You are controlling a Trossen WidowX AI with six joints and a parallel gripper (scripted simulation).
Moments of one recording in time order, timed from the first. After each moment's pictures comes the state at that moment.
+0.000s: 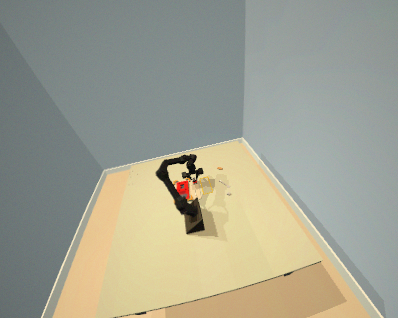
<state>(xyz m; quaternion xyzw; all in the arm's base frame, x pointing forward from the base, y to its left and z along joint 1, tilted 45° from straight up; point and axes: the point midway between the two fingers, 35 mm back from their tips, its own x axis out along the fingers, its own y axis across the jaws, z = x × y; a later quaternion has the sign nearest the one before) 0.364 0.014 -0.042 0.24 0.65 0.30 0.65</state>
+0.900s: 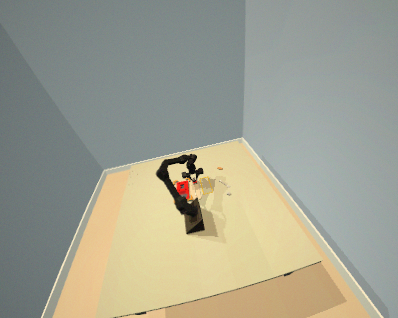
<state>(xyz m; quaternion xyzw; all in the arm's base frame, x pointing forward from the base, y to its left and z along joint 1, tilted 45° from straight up) 0.365 0.014 -0.040 0.24 0.65 0.30 0.65</state>
